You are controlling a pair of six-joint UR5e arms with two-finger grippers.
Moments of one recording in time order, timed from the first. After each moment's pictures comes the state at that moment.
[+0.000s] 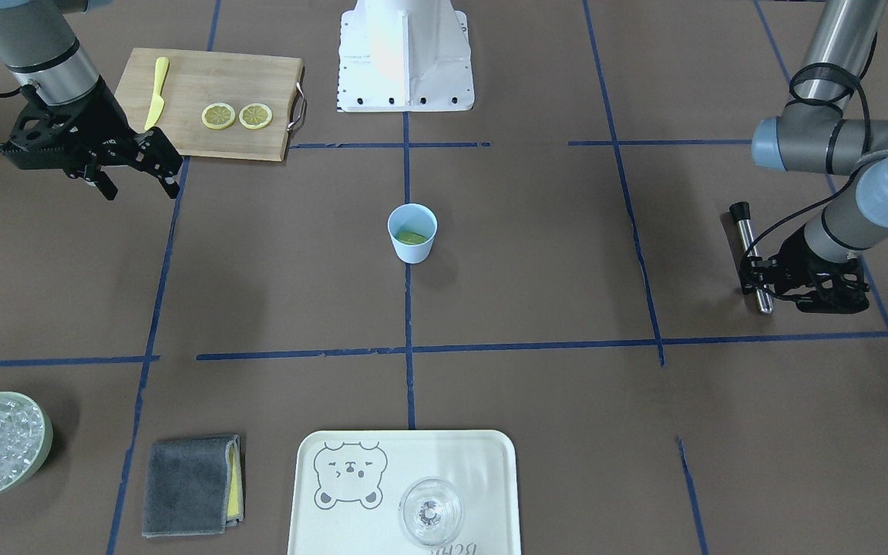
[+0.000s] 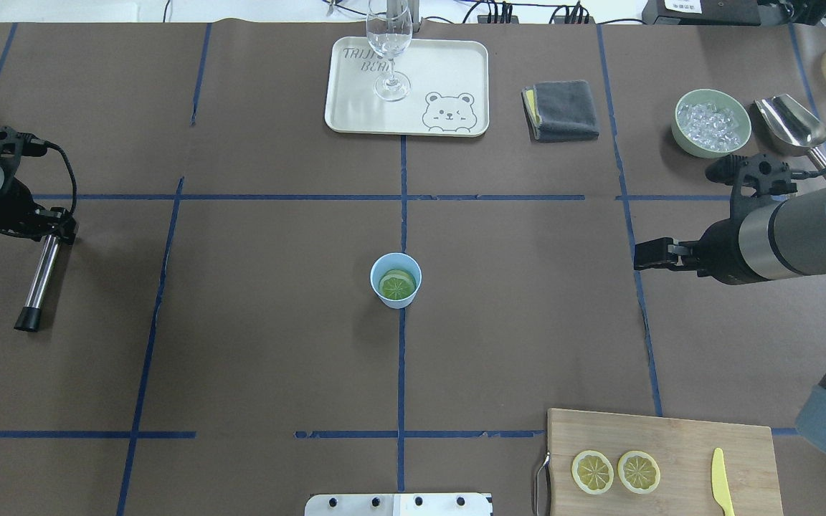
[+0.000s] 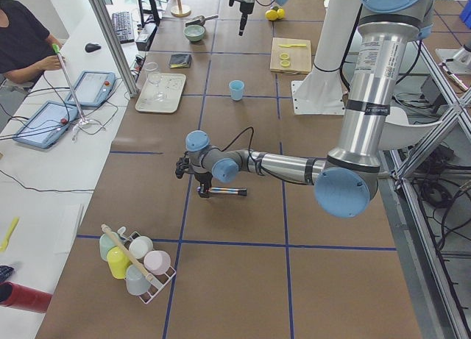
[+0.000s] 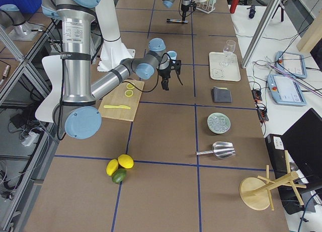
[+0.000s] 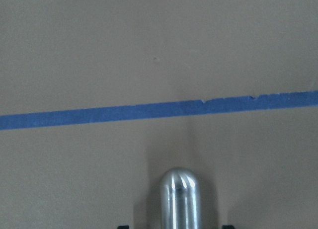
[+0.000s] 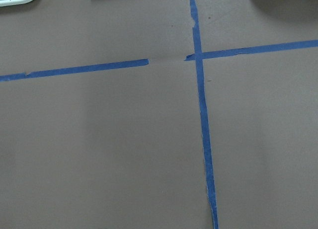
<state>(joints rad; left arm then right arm) -0.99 -1.73 -1.44 -2.01 -2.18 -0.64 0.72 -1.59 2.14 -1.28 1.91 1.19</state>
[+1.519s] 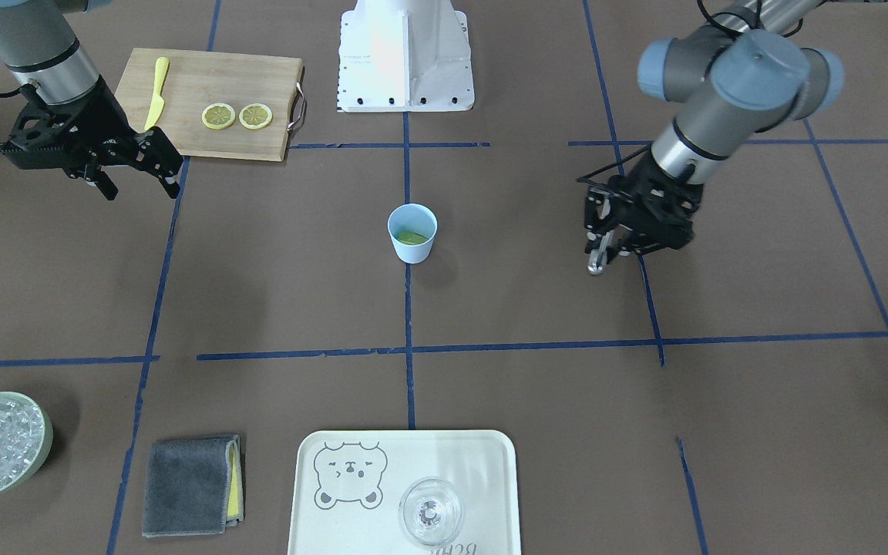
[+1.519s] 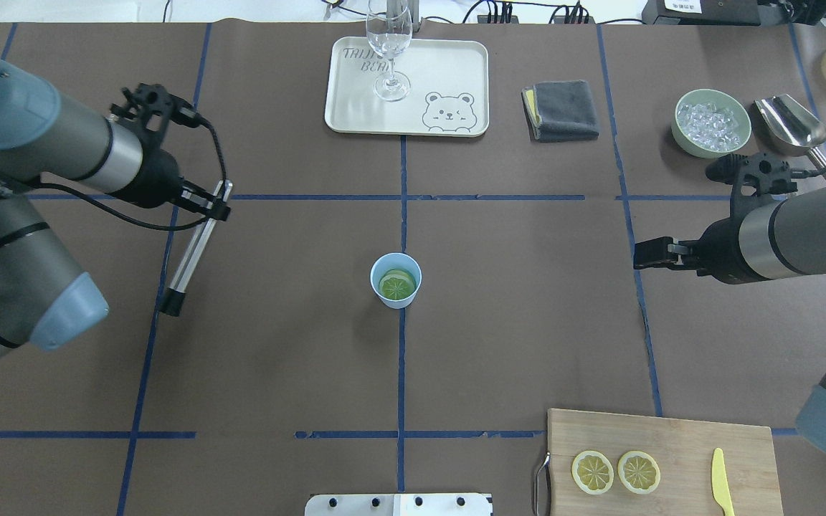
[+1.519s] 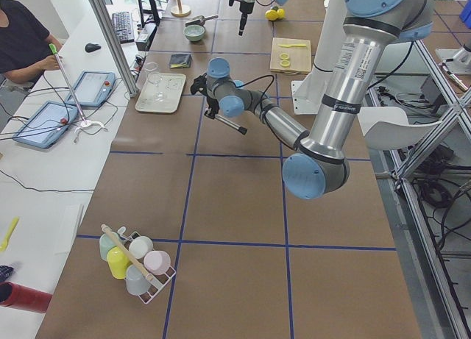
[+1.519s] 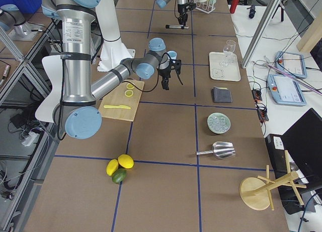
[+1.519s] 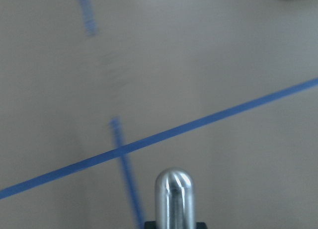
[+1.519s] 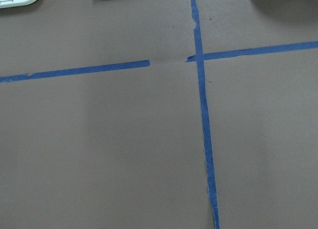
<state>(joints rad) -0.78 -1.96 -1.81 -1.97 -2.08 -0.66 0.72 -1.59 2.14 -1.28 1.91 1.19</state>
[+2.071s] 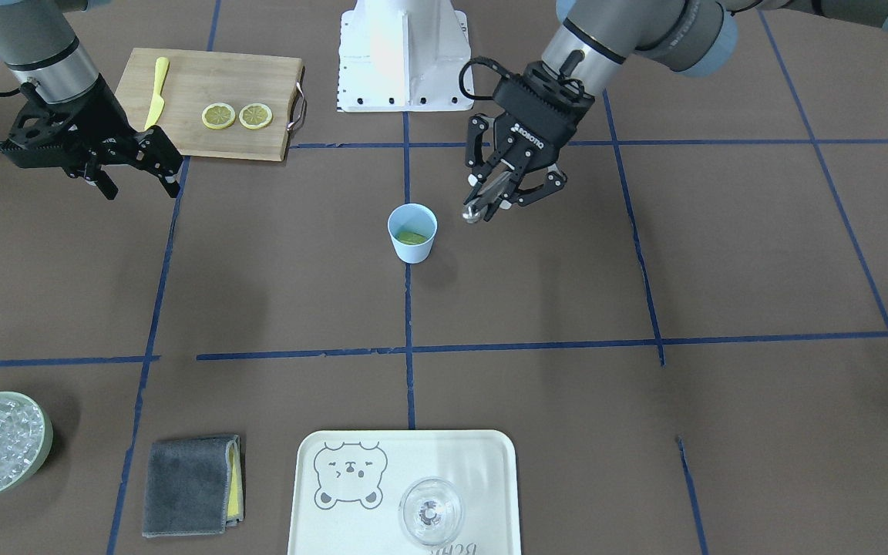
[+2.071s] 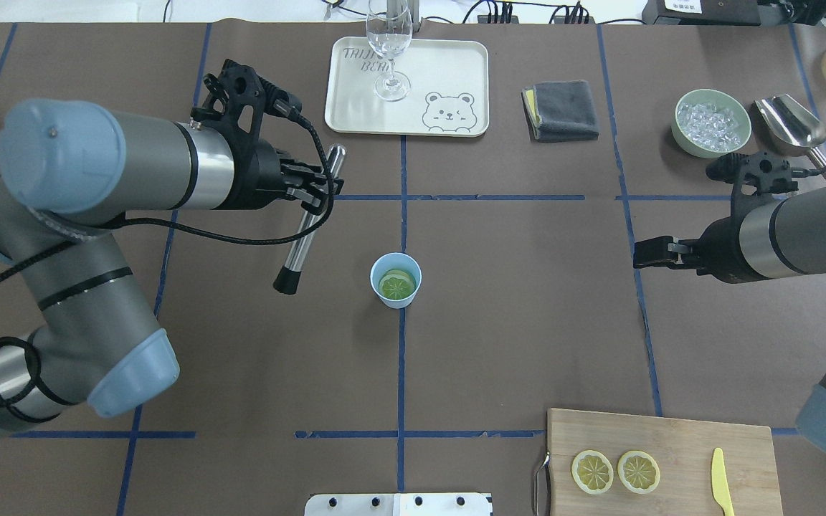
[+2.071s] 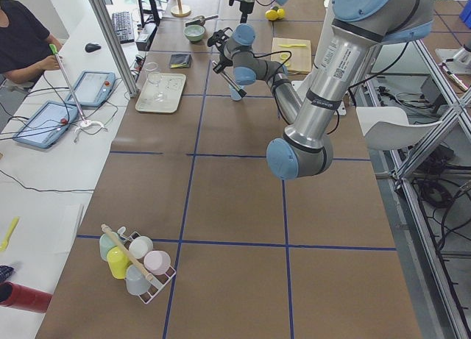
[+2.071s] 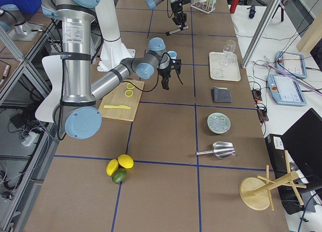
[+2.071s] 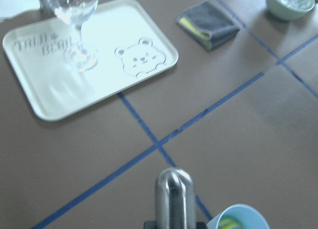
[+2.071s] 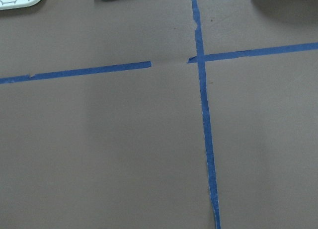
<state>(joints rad) -0.61 -2.08 -1.91 -2.15 -1.69 -0.68 0.72 -1.59 2.14 -1.28 1.91 1.19</state>
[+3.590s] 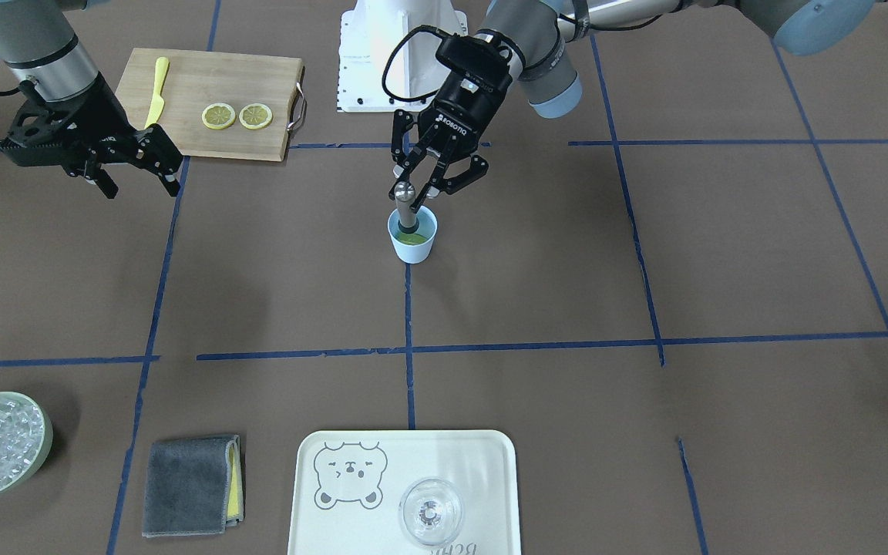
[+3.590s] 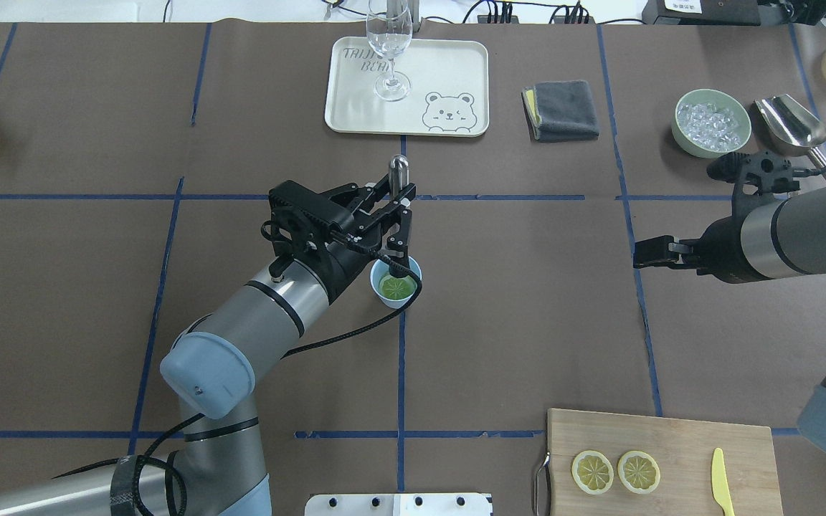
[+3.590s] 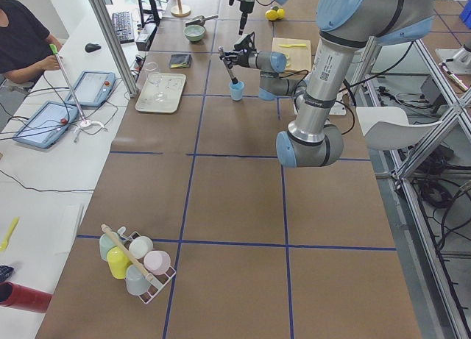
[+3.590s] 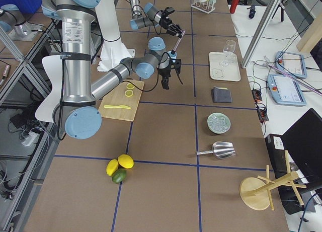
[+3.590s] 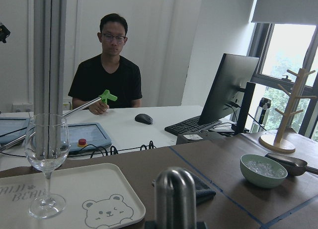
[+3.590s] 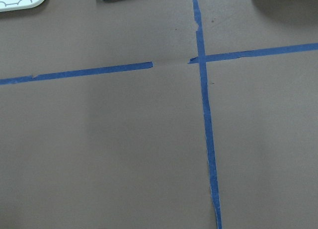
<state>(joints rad) -0.30 -2.14 -1.64 -2.75 -0.95 -0.65 0.72 -1.59 2.15 -1.28 1.91 1.19</state>
